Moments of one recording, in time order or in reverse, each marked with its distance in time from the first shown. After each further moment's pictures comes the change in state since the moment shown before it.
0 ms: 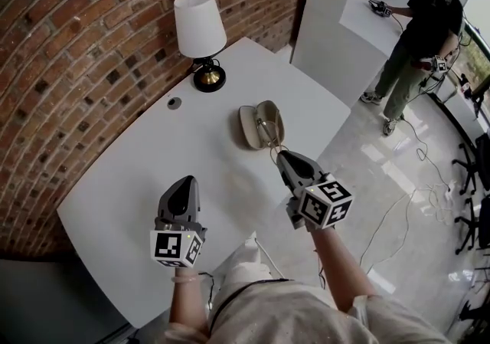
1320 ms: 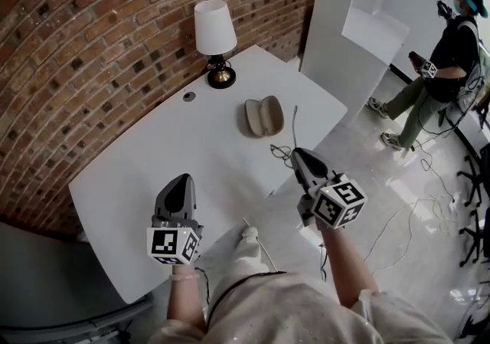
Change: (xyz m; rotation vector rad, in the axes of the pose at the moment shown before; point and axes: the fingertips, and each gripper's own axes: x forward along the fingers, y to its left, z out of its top) left arm -0.096 -0.035 0.035 0.052 -0.065 0.092; right arm -0.100 0.037 0.024 -0.068 -0.133 0.072
